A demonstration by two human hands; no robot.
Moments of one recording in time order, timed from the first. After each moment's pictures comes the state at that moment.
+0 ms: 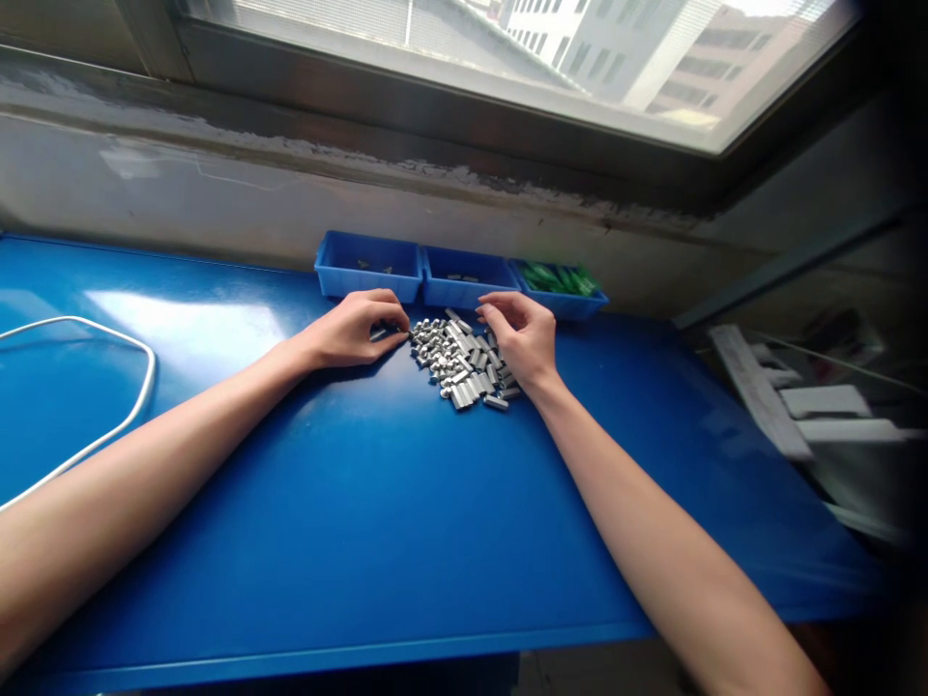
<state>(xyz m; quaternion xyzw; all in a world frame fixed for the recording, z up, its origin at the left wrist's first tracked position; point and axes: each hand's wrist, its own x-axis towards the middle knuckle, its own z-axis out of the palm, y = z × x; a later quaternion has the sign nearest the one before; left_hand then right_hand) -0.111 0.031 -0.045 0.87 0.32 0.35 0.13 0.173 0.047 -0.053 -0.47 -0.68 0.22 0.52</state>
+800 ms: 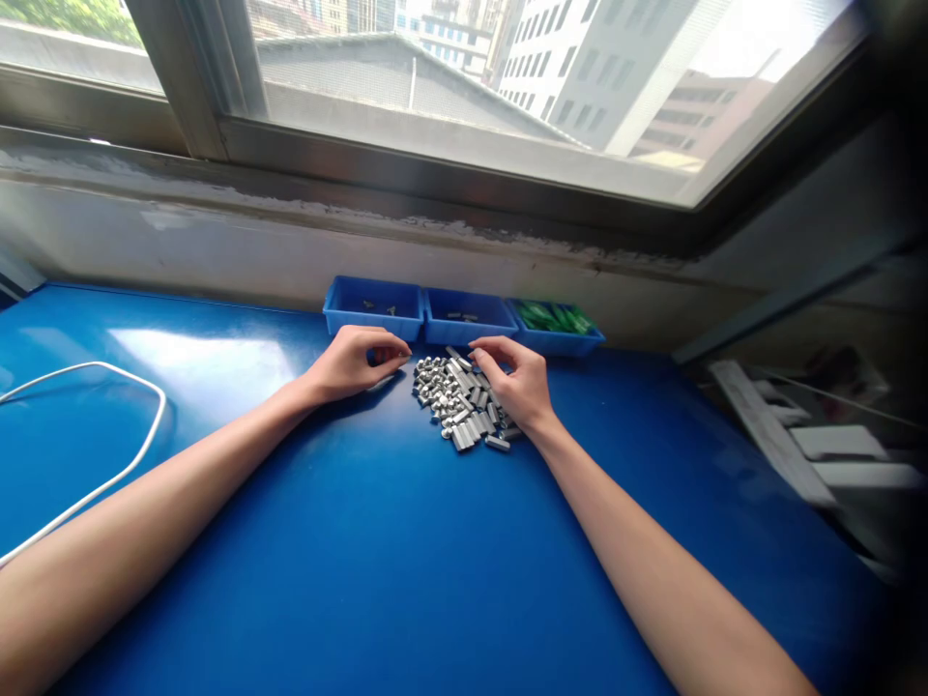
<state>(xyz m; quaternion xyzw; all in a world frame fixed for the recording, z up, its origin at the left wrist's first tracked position) -0.110 0.033 -0.046 0.81 0.37 0.42 0.18 0.172 0.040 -0.045 -0.47 -0.72 0.21 0.47</state>
